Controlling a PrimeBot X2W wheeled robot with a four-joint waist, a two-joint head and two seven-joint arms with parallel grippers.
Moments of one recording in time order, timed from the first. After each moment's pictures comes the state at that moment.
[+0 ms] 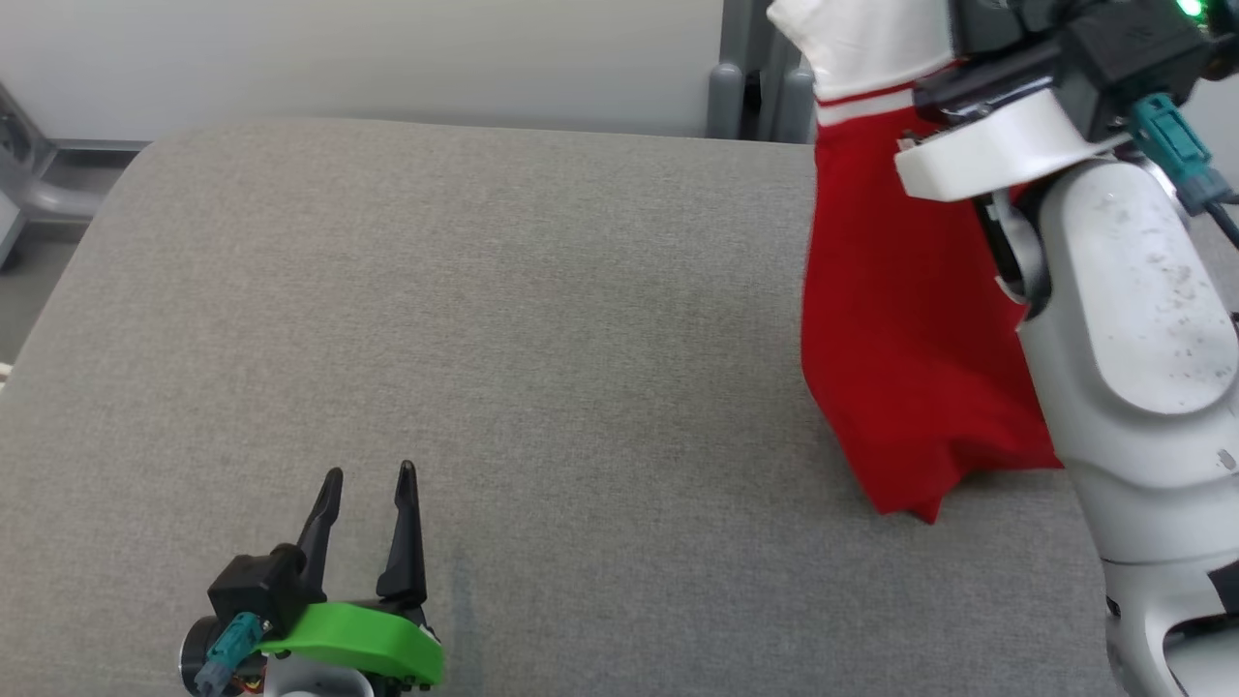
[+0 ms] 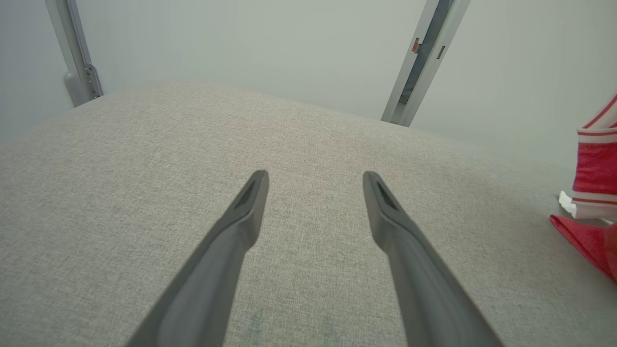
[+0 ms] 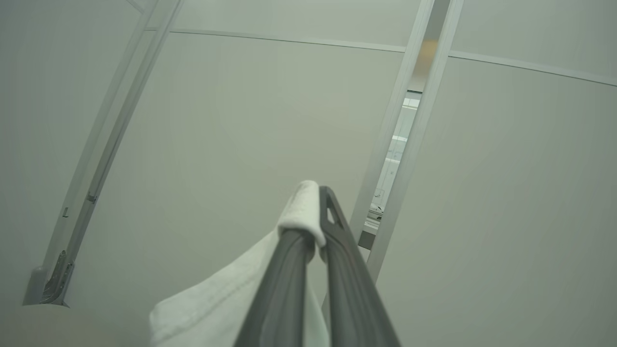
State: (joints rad) left arm -0.06 0.05 -0.12 0.30 -0.33 -0.09 -0.26; right arm -0.84 -0.17 0.20 0.26 -0.04 0.13 -0.26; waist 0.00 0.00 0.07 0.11
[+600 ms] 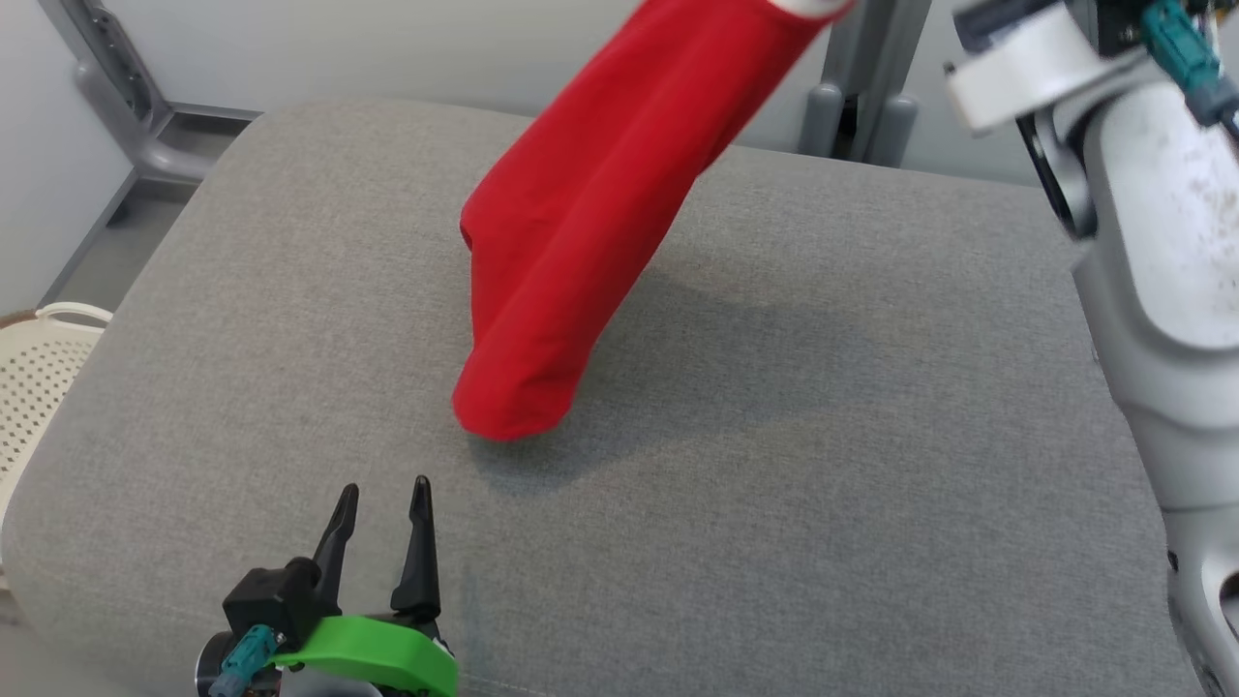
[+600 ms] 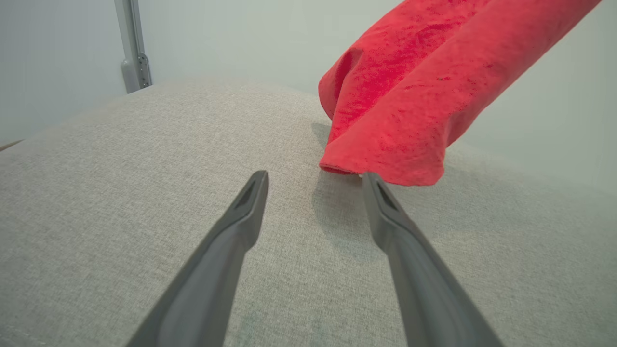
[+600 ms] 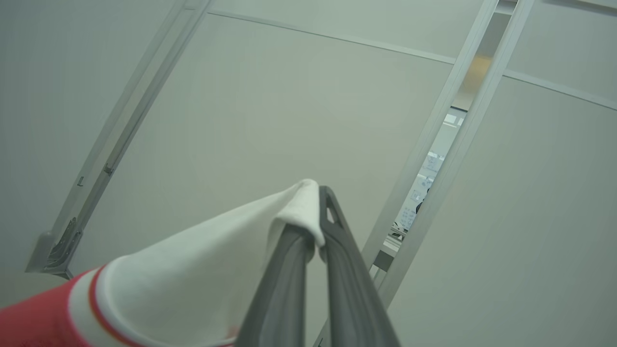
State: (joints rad) left arm -0.04 0.05 -0.16 0.30 -0.36 -0.06 -0.26; right arm -0.98 -0.24 0.24 0.41 -0.10 0.13 -0.26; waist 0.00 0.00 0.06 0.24
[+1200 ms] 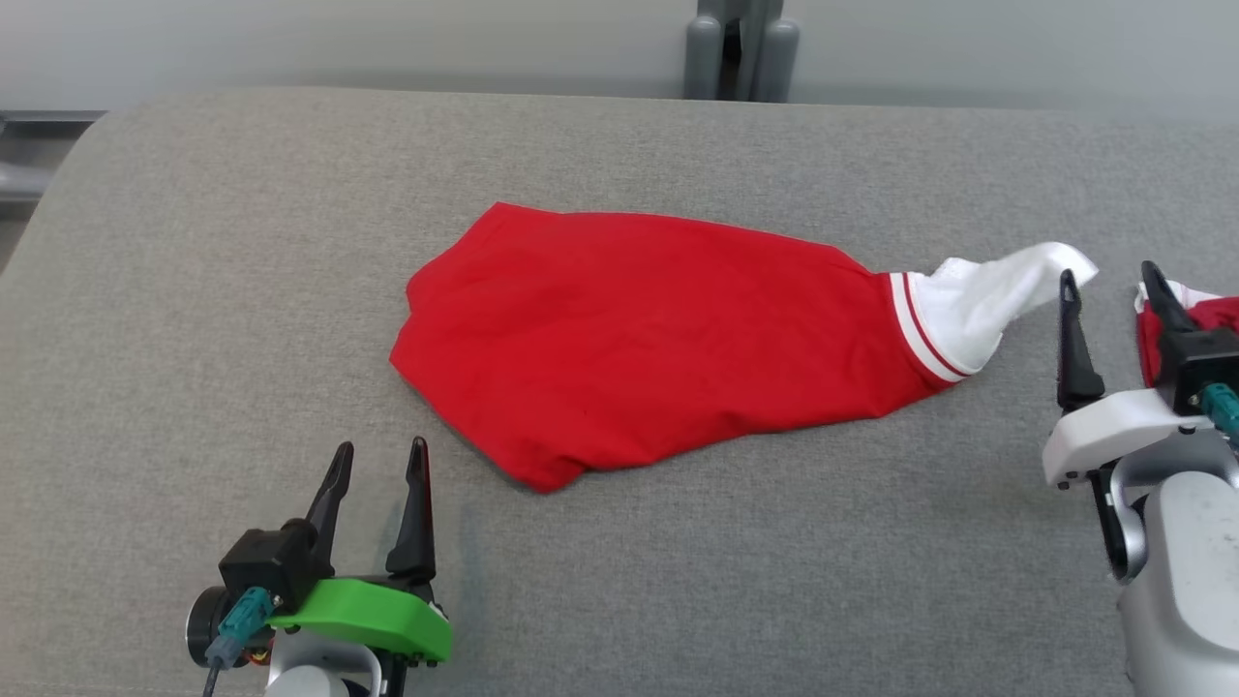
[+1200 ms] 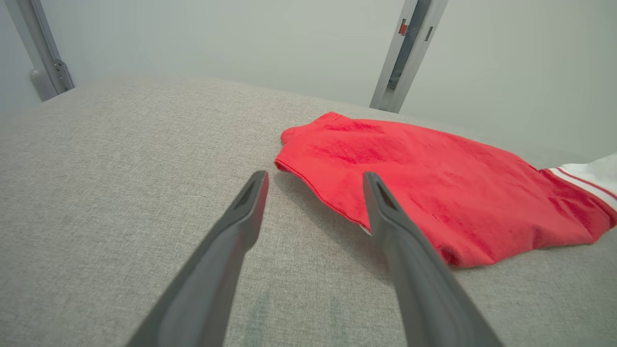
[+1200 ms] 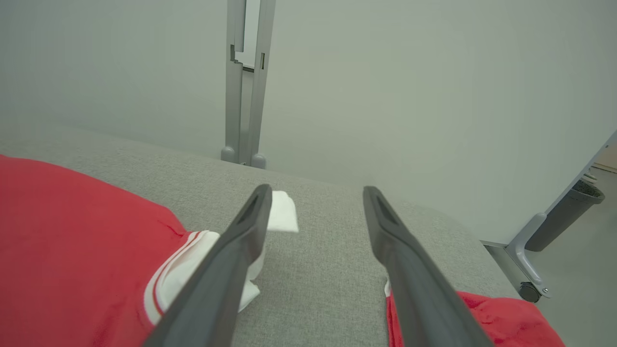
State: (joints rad) left arm -0.10 0.05 -0.14 0.31 -0.31 -0.09 -0.26; right arm -0.37 -0.18 -0.17 0.46 -0.10 0.13 -0.26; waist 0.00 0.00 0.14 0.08
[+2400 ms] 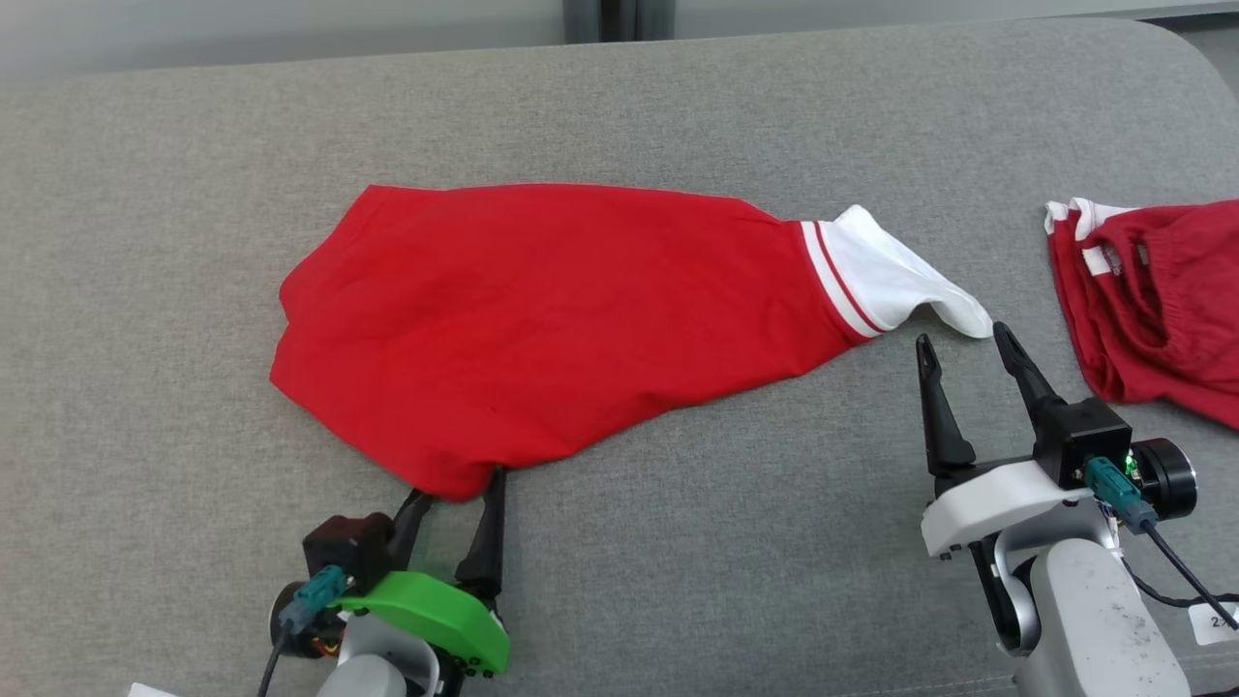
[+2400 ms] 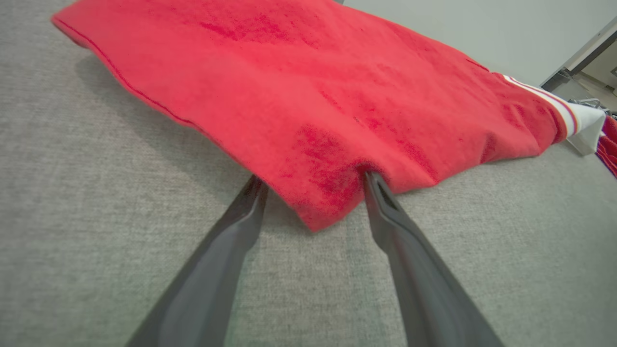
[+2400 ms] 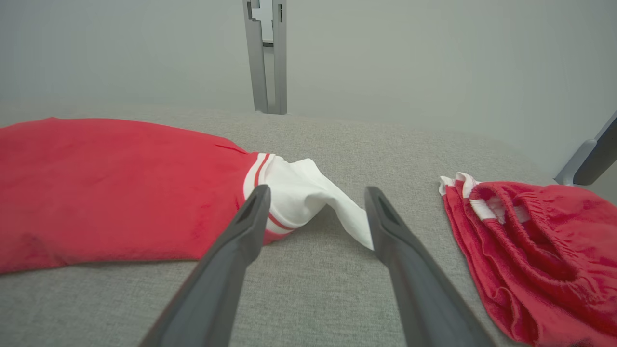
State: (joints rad) left arm -0.20 0.05 -0.30 0.52 -0.44 -0.13 -0.26; right arm -0.23 -0.05 -0.02 0.32 -0.02 0.13 -0.26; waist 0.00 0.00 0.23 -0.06
